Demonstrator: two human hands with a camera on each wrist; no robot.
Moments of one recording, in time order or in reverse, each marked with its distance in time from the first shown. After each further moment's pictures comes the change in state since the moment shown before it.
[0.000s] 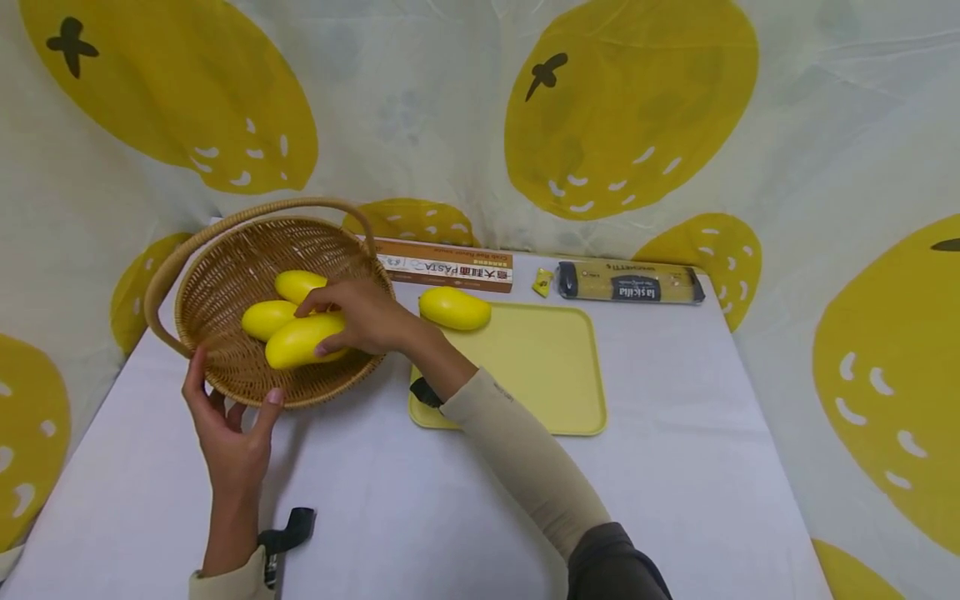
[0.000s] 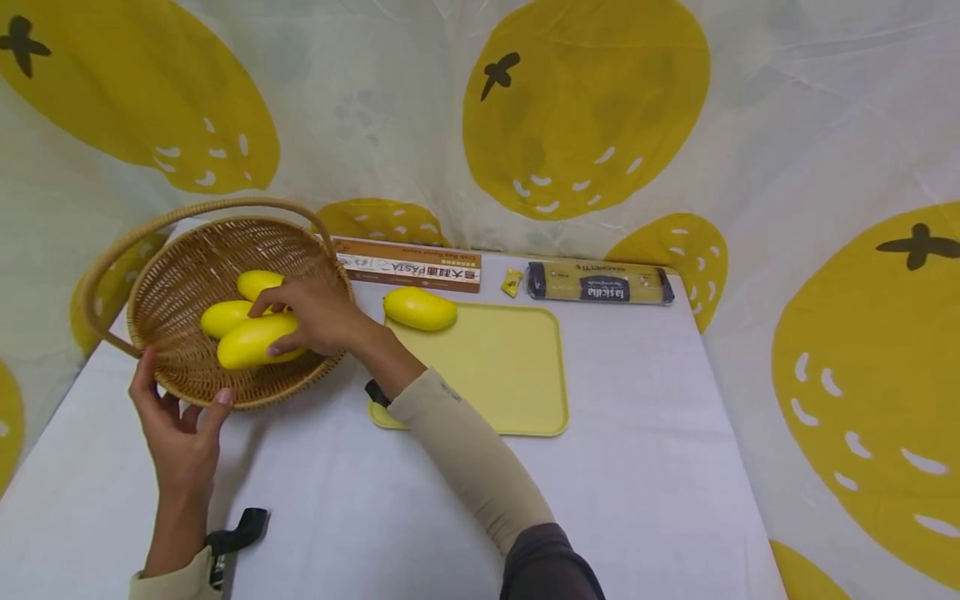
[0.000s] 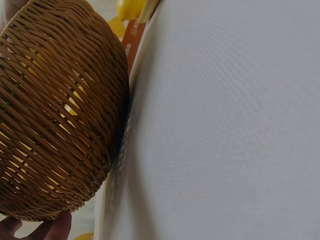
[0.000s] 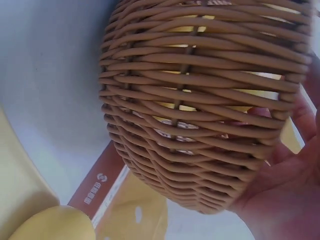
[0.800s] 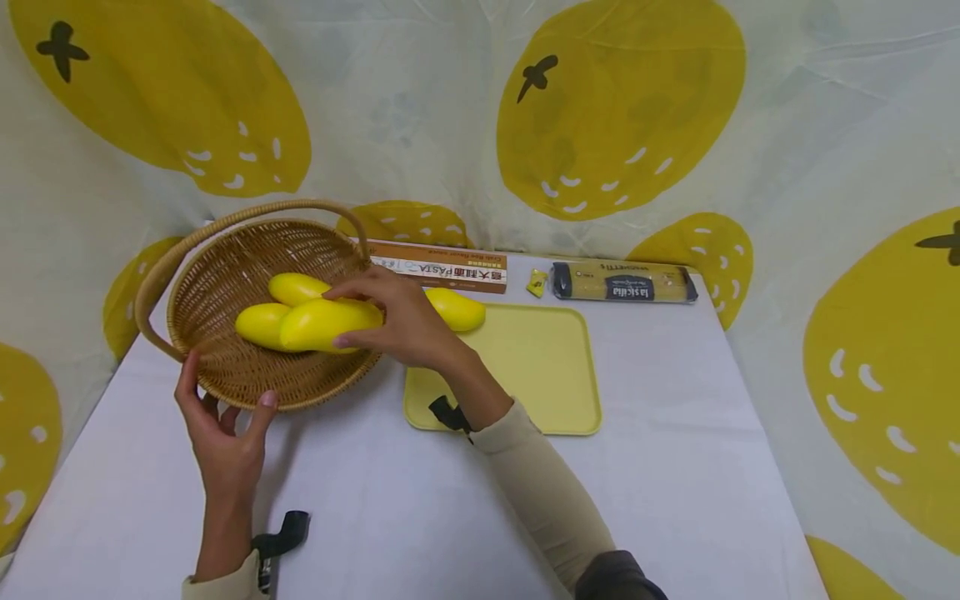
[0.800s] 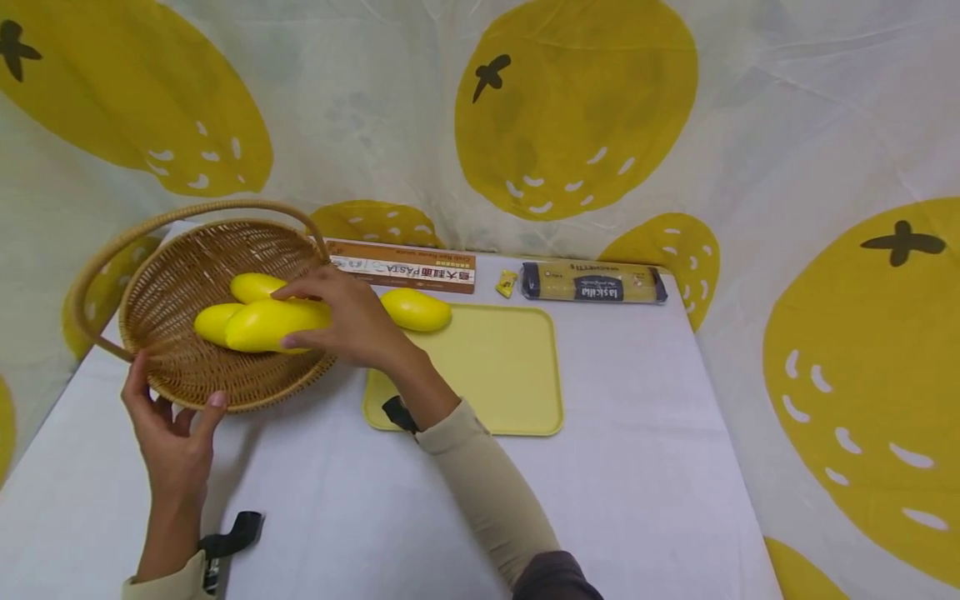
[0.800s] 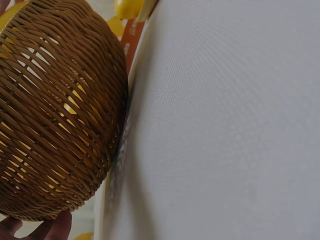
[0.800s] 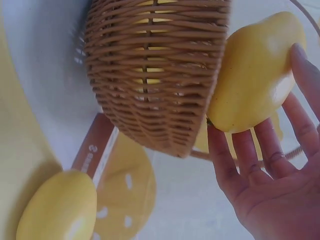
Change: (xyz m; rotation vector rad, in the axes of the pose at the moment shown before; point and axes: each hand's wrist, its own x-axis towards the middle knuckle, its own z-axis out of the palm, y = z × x) left_hand 0.000 -0.001 -0.001 0.000 0.002 0.012; right_hand -0.060 -0.004 -0.016 0.203 0.337 -0.008
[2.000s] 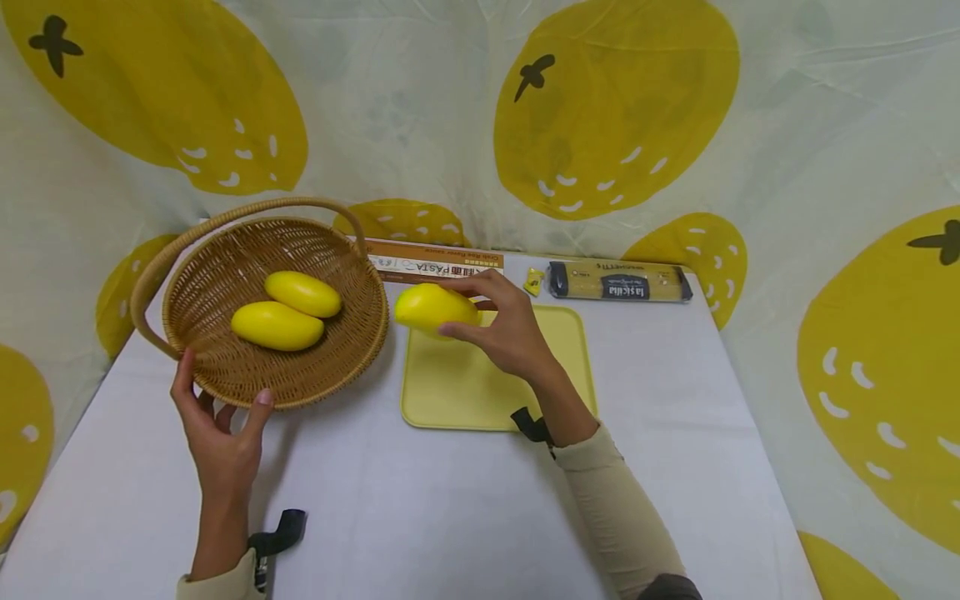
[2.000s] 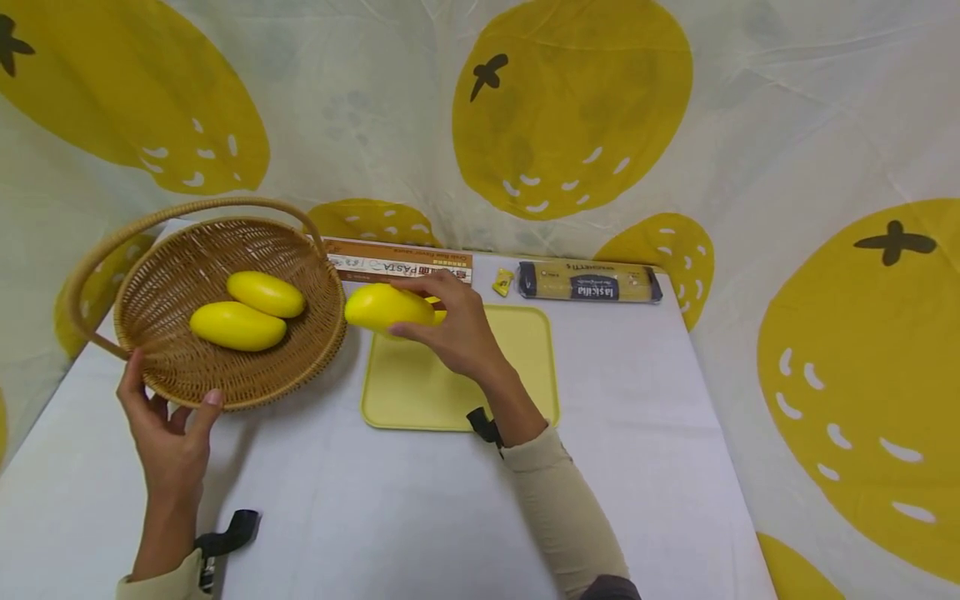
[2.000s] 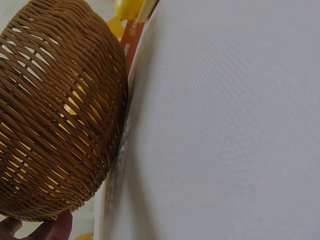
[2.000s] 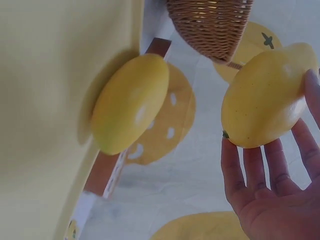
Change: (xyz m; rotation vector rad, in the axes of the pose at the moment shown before) left_hand 0.000 -0.002 0.000 0.002 -0.007 0.012; right_hand -0.084 0.045 -0.063 0.011 0.296 0.127
